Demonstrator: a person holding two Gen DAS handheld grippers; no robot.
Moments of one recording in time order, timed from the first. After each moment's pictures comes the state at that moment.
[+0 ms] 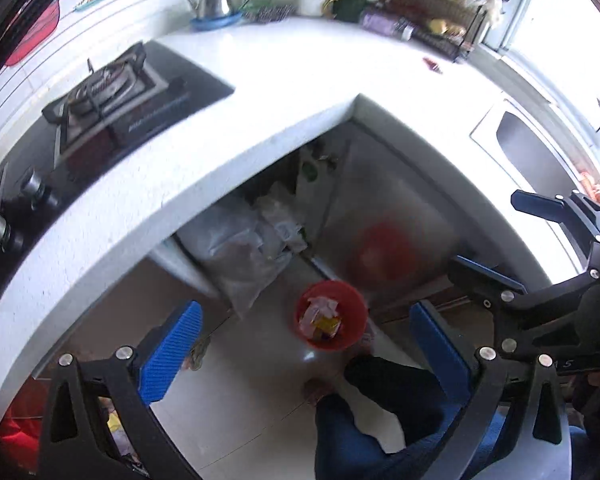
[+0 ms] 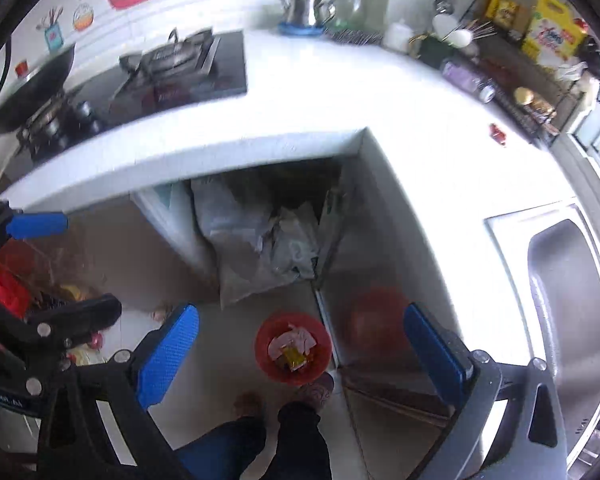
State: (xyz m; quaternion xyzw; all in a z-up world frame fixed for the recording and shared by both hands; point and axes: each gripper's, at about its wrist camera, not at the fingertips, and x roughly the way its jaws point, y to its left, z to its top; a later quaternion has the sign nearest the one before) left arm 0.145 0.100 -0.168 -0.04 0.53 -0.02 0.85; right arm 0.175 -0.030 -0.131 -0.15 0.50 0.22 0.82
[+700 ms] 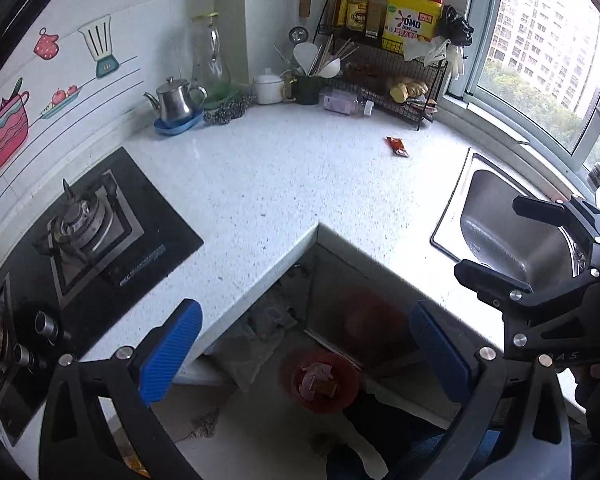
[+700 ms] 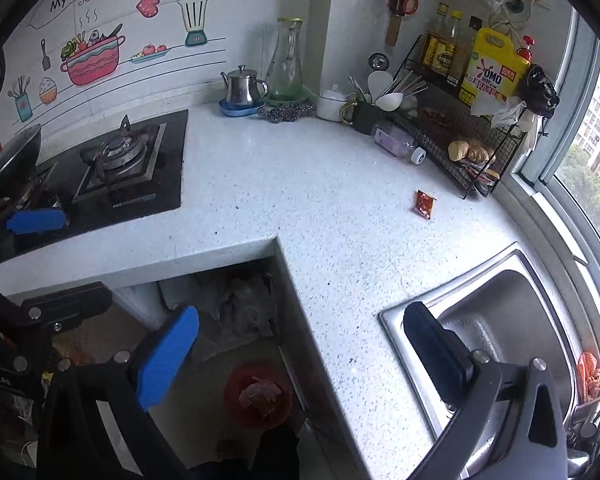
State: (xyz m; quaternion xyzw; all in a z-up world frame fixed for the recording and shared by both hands) left arm 0.239 0.071 -0.066 0.01 0.45 -0.06 0.89; right arm 0.245 -0.069 -0.044 -0.12 0.44 0.18 0.87
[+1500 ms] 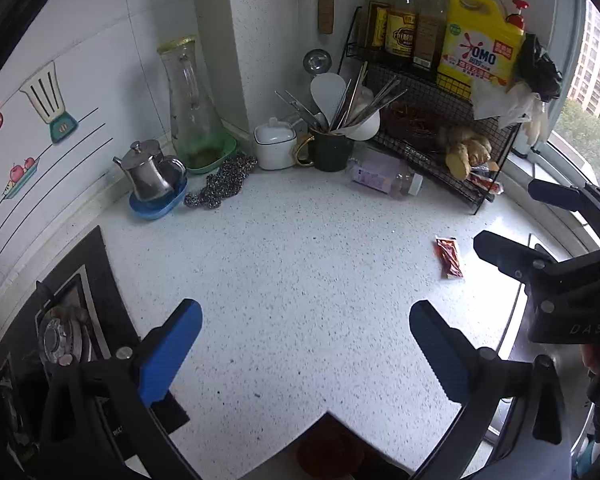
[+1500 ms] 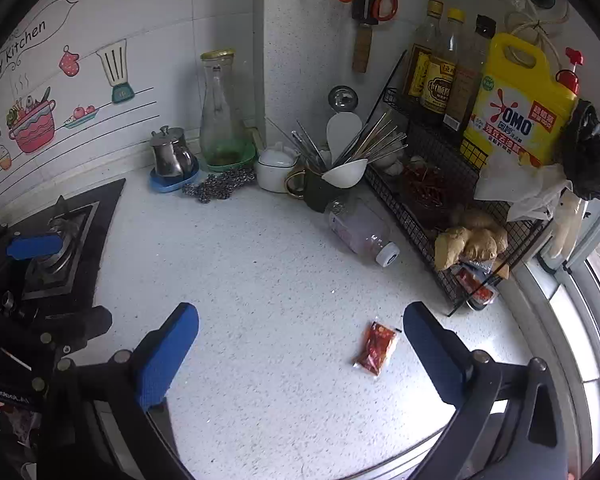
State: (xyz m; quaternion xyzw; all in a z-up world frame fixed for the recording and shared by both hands) left arm 0.491 0.029 -0.051 0.01 0.45 0.00 0.89; right arm 0.489 -0.110 -0.032 -0.10 0.42 0.20 0.88
